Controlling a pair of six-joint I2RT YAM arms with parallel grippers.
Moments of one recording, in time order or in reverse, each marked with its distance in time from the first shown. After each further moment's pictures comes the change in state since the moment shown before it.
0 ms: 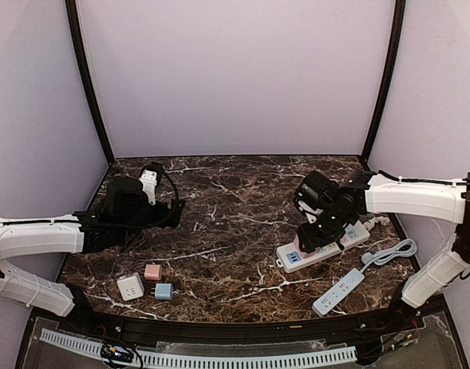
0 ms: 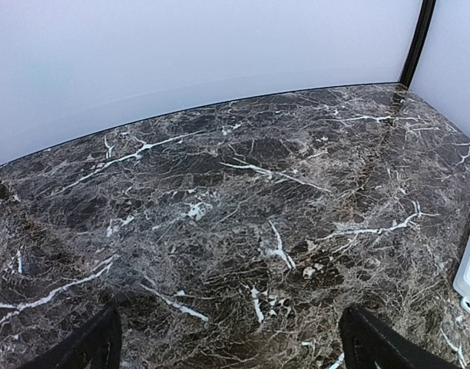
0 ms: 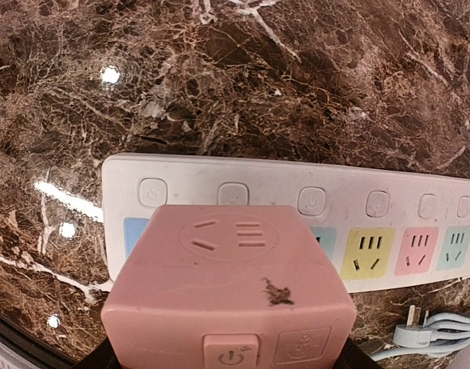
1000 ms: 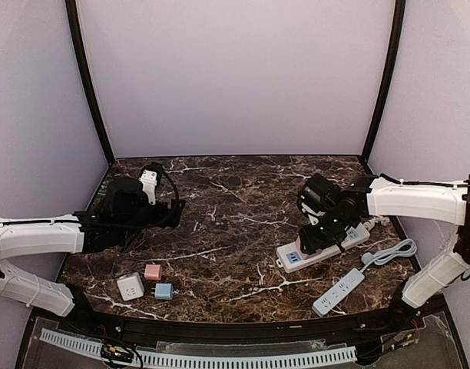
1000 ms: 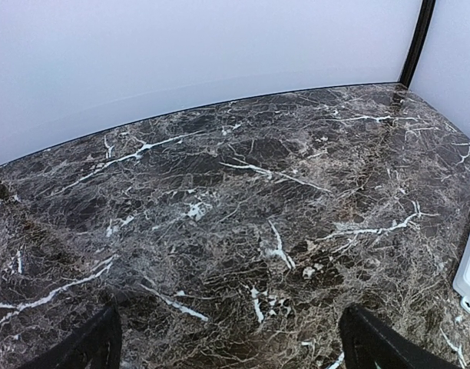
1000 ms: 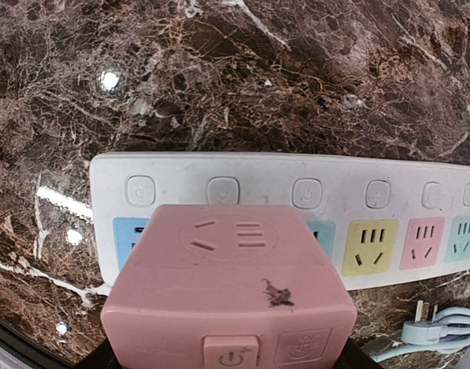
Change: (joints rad) left arm 0.000 0.000 0.000 0.000 0.001 0.000; right arm -0.008 -0.015 -0.045 0.029 -0.011 0.037
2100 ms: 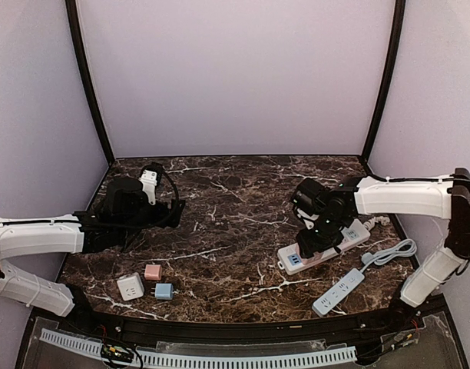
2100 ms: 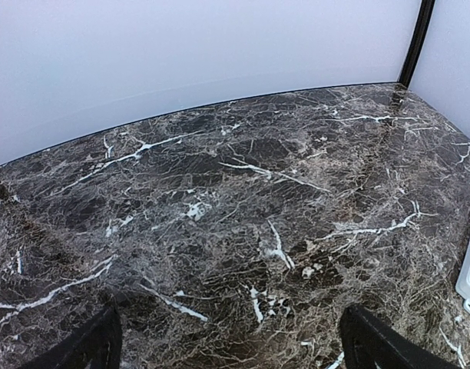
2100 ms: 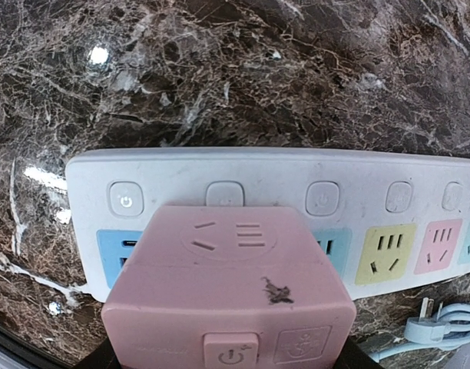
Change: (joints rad) left arm 0.000 0.000 0.000 0.000 0.002 0.000; right arm -0.001 0.090 0.027 -0.032 0.001 -0.014
